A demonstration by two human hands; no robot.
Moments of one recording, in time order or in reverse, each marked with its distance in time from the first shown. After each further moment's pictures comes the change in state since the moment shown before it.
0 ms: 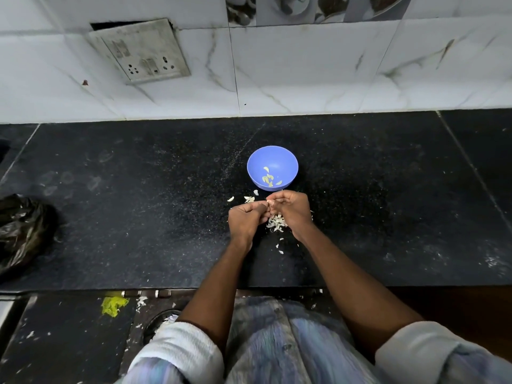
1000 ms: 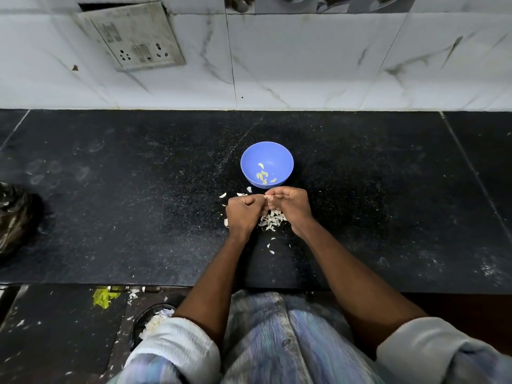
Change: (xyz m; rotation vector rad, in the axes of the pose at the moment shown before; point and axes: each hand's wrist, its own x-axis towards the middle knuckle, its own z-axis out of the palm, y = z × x) left_hand 0.013 -0.004 0.020 0.201 0.050 0.122; right_hand 0.018 0.003 -0.017 0.040 -0.050 0.056
